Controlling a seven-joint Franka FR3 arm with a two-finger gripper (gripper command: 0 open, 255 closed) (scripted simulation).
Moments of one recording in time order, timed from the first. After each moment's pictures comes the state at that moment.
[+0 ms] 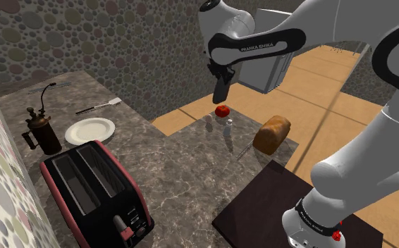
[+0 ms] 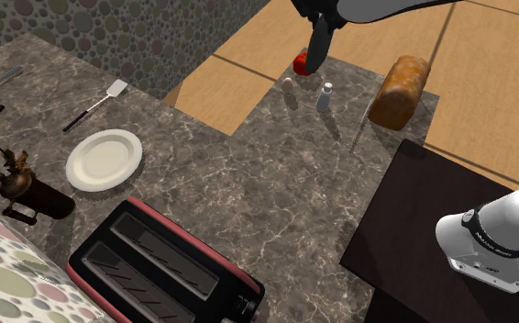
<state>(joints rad) -0.59 0.03 0.66 -1.86 -0.58 1.84 1.74</state>
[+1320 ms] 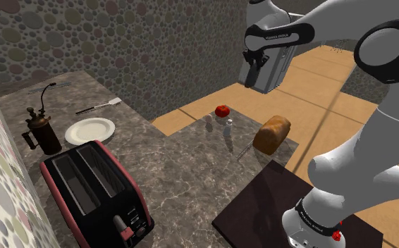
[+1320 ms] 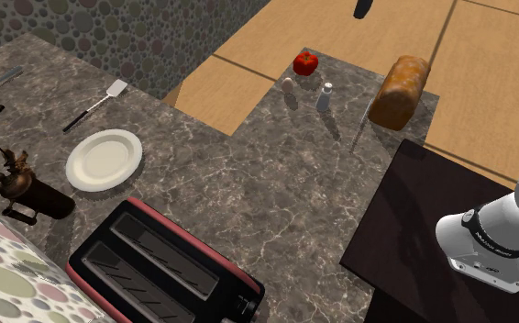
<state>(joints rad) -0.81 0.09 0.45 -1.75 -0.59 2.01 1.34</state>
